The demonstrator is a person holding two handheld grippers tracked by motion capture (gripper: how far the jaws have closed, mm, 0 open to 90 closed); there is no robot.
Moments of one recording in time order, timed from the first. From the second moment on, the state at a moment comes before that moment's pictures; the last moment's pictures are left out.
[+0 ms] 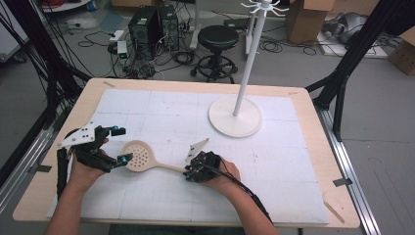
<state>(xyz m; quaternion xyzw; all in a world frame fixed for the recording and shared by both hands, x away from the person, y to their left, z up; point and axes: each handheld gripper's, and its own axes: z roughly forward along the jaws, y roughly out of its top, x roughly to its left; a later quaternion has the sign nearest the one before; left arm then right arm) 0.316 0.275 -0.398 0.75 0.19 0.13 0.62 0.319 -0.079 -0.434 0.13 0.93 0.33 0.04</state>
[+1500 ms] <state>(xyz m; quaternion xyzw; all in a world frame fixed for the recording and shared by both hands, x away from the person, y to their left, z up) 0.314 0.274 -0.396 0.75 0.18 0.13 0.62 0.303 -0.105 -0.434 0.09 0.94 0.34 0.03</state>
